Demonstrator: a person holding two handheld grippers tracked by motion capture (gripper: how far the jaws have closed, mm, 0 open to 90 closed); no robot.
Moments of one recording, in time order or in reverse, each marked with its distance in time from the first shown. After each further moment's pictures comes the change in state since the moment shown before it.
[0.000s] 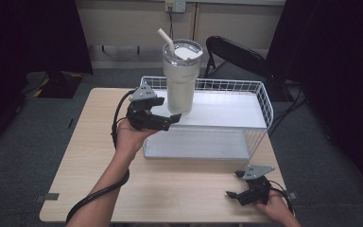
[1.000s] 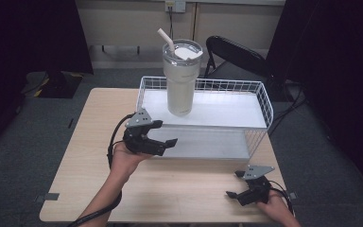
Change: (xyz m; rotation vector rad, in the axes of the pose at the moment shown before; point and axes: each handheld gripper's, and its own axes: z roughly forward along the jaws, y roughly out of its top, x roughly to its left) left arm -0.019 -0.059 -0.009 0.051 -0.074 -0.001; right arm 0.000 0.000 0.000 0.001 0.000 -0.001
